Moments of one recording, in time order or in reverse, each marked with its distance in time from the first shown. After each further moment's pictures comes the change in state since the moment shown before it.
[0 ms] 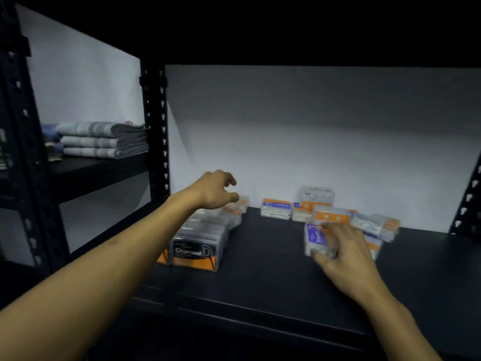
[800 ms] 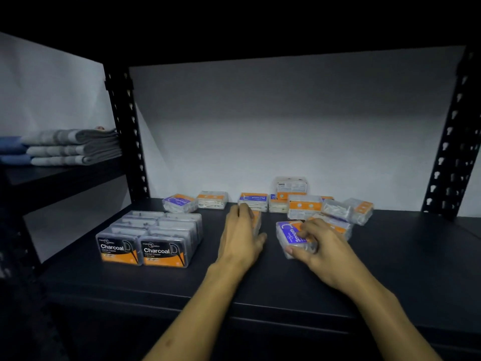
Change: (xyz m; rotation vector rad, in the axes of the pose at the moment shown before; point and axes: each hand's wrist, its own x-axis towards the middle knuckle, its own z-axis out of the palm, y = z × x) left_hand -0.041 0.094 0.144 -0.251 0.302 -0.021; right_hand -0.011 0.021 -0.024 0.176 -0.129 -0.074
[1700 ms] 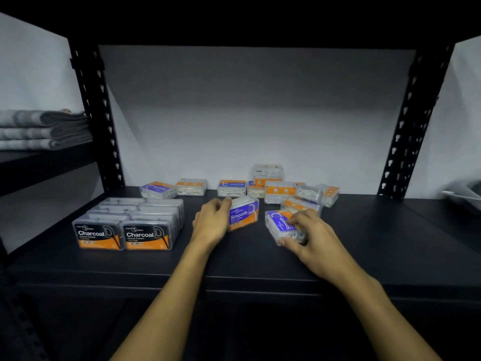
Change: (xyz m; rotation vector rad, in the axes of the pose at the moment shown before) left_hand -0.005 -0.011 -0.022 -0.391 -0.101 -0.319; right_hand -0.039 -0.006 -0.018 -0.060 0.013 0.049
